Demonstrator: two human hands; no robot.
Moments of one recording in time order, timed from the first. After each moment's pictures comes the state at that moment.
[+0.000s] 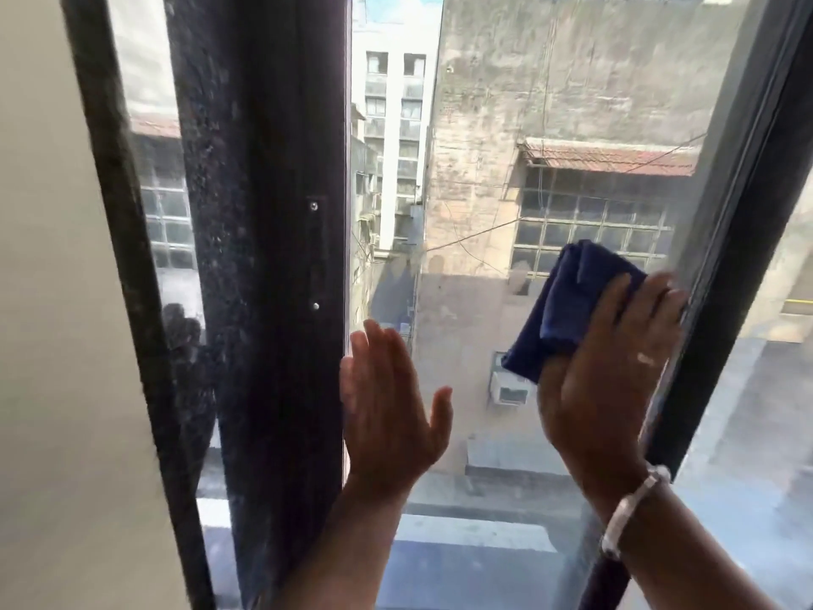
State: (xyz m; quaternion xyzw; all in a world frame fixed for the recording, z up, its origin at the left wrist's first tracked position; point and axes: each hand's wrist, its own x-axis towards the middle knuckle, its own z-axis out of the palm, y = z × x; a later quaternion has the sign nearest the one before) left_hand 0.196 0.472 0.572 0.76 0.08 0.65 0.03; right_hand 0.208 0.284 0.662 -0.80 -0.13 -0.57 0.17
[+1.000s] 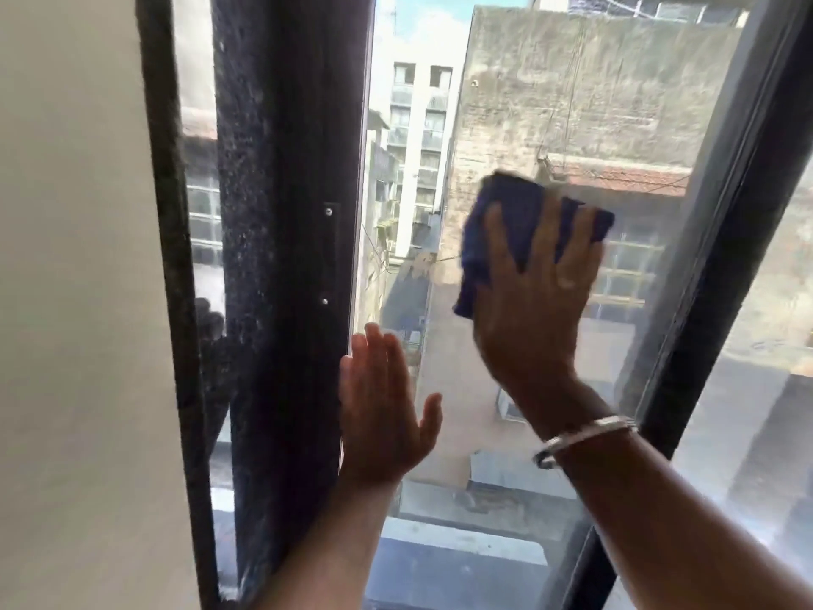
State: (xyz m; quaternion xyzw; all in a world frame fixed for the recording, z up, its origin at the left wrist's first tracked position) left_hand 0.199 0.479 0.559 0.76 0.09 0.65 0.02; right_hand 0.216 0.338 0.717 -0.74 -0.23 -0.62 0.11
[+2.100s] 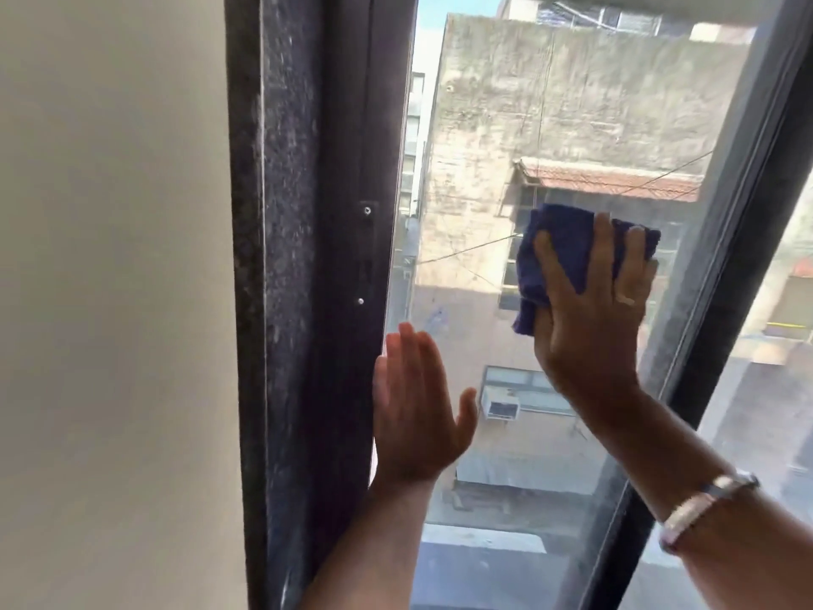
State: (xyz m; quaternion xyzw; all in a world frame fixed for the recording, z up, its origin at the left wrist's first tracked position) left_hand 0.196 0.473 0.565 0.75 0.07 0.65 0.04; right_hand 0.217 0.309 0.702 -0.76 -0.19 -0.62 0.08
